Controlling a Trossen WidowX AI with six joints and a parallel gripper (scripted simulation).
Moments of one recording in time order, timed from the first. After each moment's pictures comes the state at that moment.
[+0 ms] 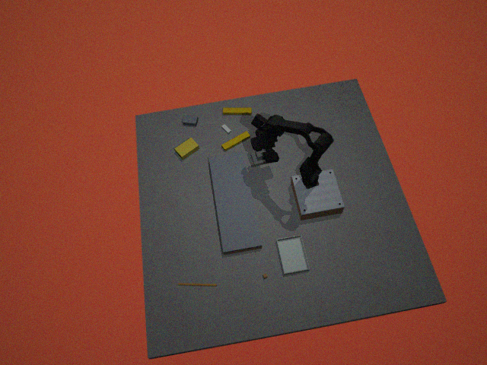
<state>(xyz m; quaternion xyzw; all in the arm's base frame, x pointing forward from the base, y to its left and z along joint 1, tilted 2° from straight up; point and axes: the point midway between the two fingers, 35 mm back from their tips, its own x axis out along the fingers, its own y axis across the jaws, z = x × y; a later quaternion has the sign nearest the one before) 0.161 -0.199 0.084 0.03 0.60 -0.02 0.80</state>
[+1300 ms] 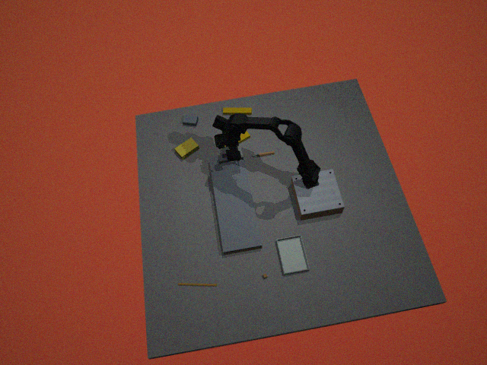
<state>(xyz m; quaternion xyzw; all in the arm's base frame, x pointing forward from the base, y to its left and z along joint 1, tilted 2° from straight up) 0.316 -0.265 0.107 0.06 0.59 -0.07 0.80</state>
